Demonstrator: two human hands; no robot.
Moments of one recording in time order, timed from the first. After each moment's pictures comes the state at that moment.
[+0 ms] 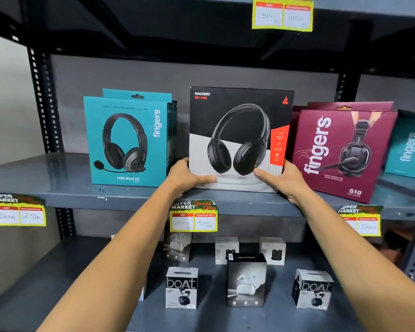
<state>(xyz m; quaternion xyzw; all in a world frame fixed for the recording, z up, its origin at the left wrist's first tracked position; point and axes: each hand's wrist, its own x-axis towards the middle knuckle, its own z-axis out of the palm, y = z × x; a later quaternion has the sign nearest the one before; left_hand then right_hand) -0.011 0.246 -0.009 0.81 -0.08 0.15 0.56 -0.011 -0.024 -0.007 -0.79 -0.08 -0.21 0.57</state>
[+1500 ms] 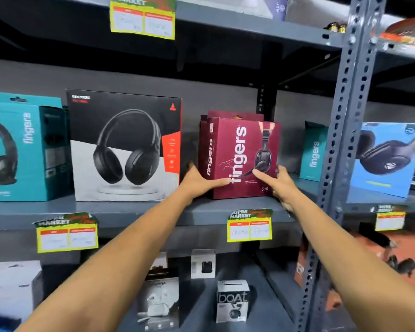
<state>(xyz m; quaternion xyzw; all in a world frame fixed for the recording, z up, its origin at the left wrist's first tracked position) -0.004 -0.018 0.008 0.79 -0.17 0.11 0.58 -0.009 -0.258 0.004 -0.73 -0.06 -0.20 0.65</state>
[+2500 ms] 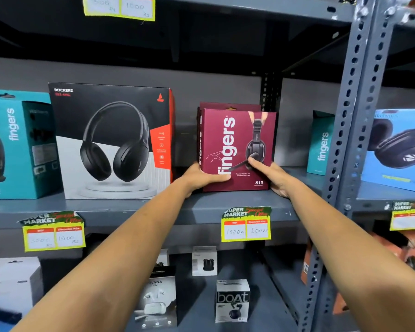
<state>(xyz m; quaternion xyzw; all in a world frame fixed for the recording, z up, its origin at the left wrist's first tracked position) 0.037 -0.035 0.006 0.77 -0.18 0.02 0.61 0.037 -0.265 0.012 -0.72 -0.12 -0.06 0.68</state>
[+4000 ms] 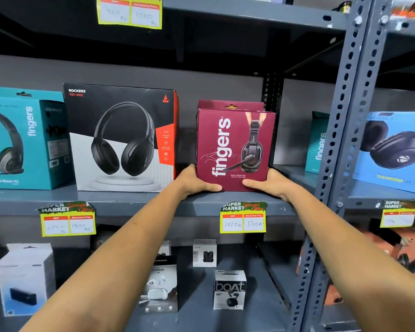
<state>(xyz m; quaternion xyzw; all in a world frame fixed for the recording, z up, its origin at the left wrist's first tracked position) 0.009 -0.021 -0.003 0.82 -0.13 0.05 0.55 0.009 -0.271 0.001 -0.87 -0.12 -0.09 0.47</state>
